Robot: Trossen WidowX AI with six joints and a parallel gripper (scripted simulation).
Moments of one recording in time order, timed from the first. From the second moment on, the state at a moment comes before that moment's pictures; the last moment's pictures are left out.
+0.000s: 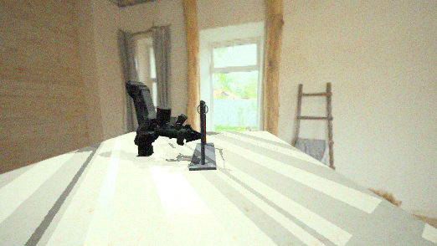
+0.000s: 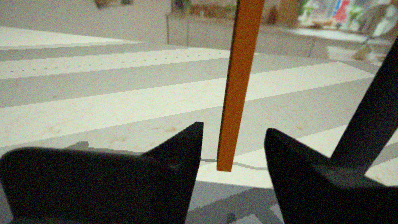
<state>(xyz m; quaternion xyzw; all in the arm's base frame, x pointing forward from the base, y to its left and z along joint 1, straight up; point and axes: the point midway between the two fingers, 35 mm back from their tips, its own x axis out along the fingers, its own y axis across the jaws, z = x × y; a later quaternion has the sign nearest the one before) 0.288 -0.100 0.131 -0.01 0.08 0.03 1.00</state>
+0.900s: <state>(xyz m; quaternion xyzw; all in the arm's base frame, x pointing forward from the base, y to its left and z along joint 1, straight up) 0.316 -0.094 0.124 -0.01 0.08 0.04 1.00</state>
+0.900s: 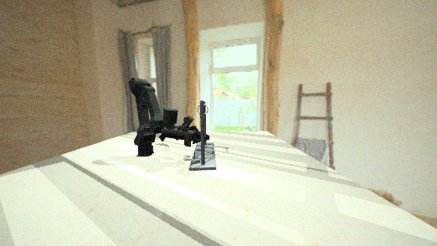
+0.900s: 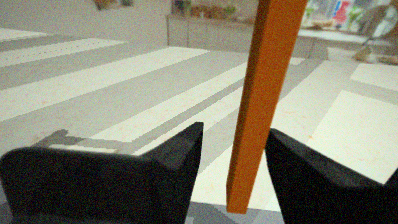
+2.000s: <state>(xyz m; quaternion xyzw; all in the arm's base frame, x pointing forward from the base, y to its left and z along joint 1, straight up) 0.316 -0.094 0.128 -0.01 0.08 0.04 1.00</state>
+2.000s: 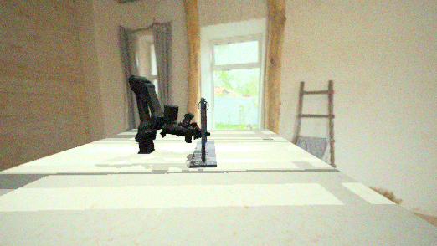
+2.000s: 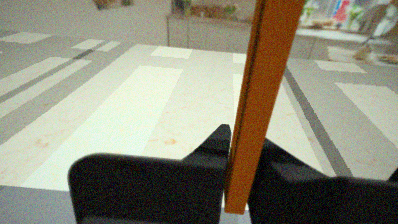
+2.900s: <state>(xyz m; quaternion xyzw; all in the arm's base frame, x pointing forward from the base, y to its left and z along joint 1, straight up) 0.316 -0.090 0.139 -0.01 0.08 0.03 1.00</state>
